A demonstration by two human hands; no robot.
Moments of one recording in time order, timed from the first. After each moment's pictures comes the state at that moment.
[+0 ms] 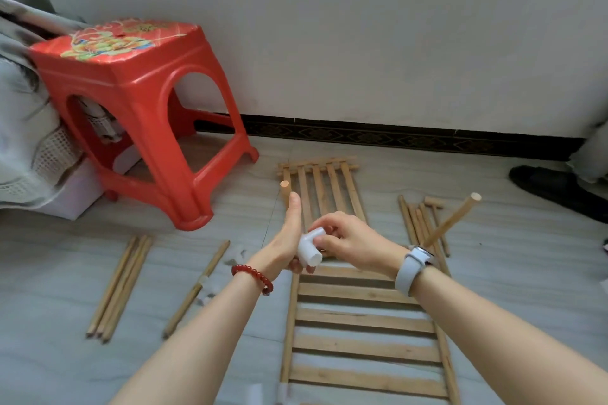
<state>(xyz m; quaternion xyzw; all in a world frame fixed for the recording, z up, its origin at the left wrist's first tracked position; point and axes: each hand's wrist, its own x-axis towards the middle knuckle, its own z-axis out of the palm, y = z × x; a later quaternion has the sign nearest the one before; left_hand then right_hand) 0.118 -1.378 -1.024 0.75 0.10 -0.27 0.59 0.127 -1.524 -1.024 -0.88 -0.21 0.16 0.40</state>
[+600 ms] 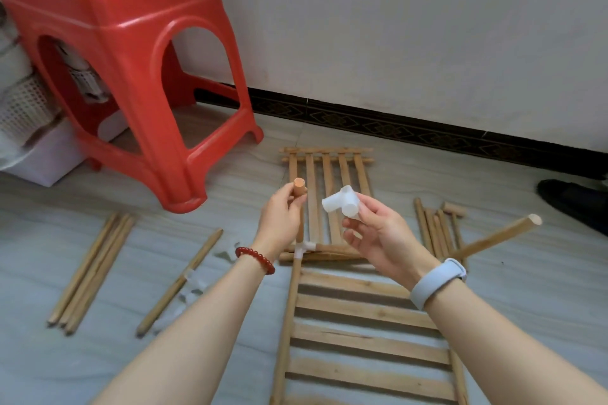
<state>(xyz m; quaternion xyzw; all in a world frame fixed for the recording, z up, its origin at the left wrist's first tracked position) 0.196 -1.348 -1.107 0.82 0.06 0.04 0.57 0.180 -1.518 -1.075 -0.50 0.09 0.21 0.83</state>
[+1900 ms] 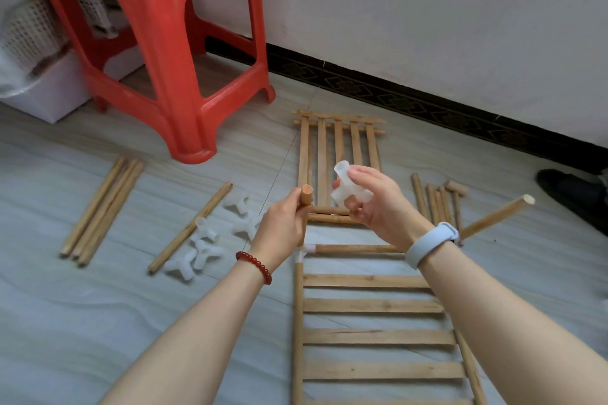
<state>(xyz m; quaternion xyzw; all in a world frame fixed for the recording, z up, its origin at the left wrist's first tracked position) 0.122 -1.329 -1.150 0.88 0.01 0.05 0.47 0.164 -1.488 -1.072 -0.63 0.06 0.26 0.73</state>
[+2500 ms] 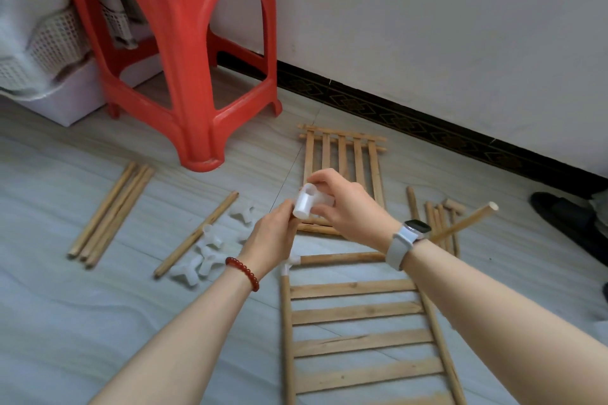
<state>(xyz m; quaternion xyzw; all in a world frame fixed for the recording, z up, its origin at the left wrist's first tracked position) 0.113 -1.299 -1.142 0.90 -0.01 0.03 0.43 0.153 -1.440 -1.046 -0.91 -0.25 0.13 0.29</state>
